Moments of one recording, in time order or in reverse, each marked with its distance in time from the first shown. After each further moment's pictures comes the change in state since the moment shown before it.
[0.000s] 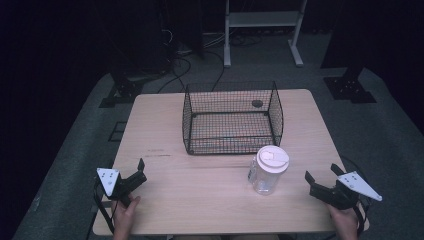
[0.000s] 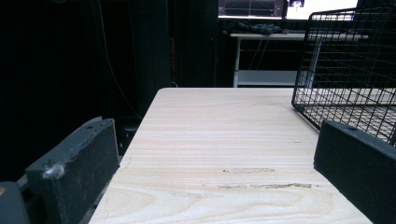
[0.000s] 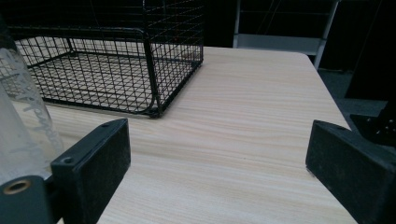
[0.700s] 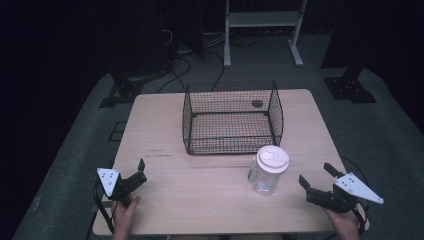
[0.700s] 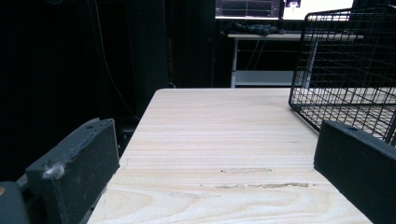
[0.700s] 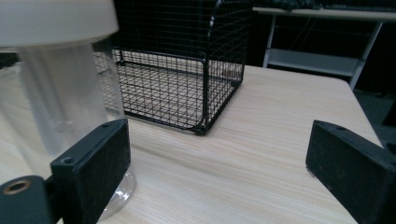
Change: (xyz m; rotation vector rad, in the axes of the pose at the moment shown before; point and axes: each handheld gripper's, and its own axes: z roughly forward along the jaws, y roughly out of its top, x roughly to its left) left arm 0.000 0.000 0.000 -0.002 -0.009 0.004; right arm 0.023 0.021 -0.018 -0.040 0.131 -0.073
